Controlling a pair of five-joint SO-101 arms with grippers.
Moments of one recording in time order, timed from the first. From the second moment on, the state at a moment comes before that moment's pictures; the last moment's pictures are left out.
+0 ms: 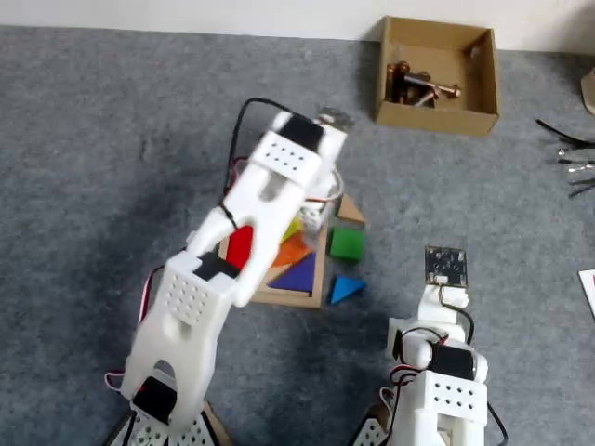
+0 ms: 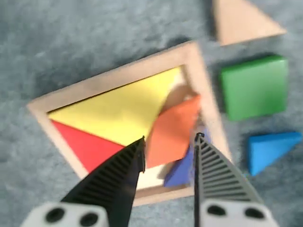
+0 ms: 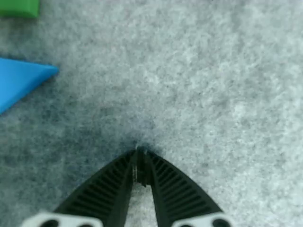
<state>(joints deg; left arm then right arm) 22.8 42.5 -41.2 100.7 9.7 5.8 -73.6 92.9 56.4 7.5</state>
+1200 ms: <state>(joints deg) 22.9 46.8 -37.8 100.4 9.7 5.8 -73.6 92.9 56.4 7.5</state>
